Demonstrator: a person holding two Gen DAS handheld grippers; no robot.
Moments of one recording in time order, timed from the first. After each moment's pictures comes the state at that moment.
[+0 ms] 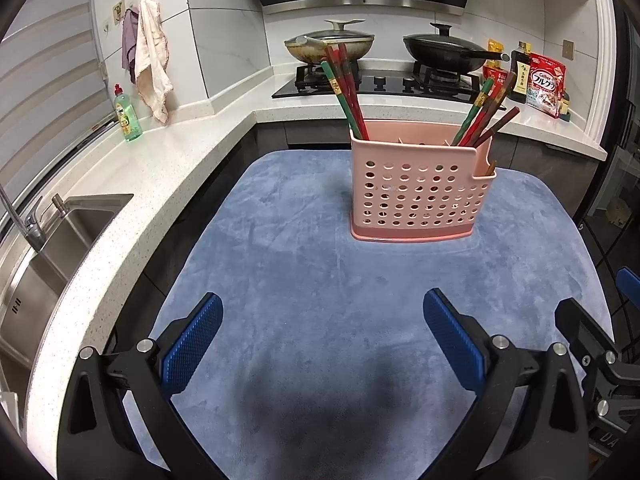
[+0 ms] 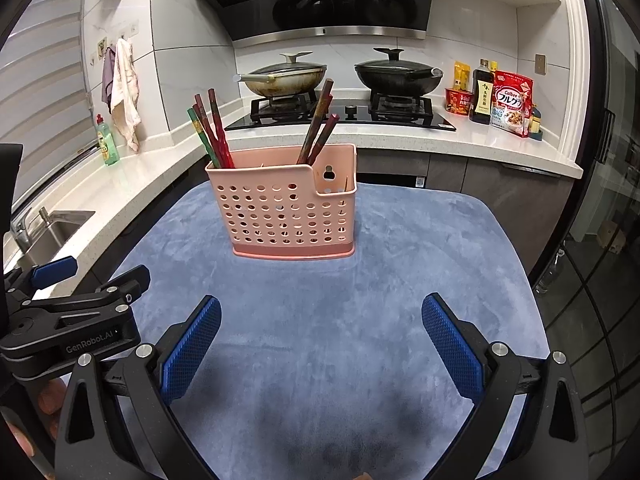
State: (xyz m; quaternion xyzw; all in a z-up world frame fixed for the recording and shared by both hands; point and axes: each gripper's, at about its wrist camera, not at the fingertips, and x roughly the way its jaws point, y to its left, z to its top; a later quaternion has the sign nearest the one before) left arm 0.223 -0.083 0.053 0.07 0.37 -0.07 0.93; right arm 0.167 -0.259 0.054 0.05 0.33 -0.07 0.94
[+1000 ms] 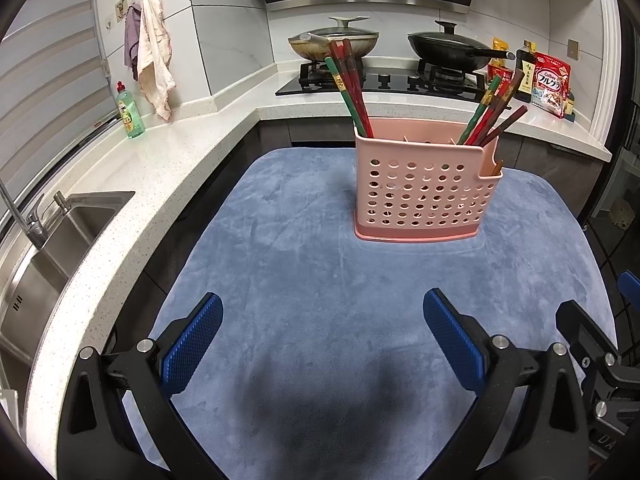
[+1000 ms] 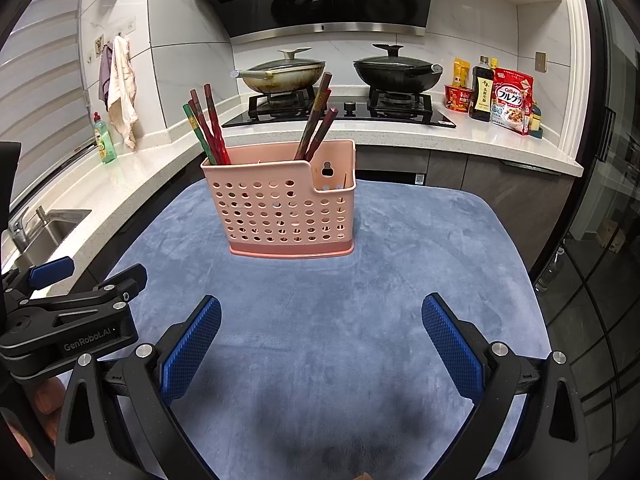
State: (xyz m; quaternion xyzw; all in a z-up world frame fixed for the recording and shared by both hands) left arm 0.227 -0.086 0.048 0.07 0.37 -0.06 0.93; right arm 0.171 -0.261 0.050 0.06 0.33 -0.07 0.94
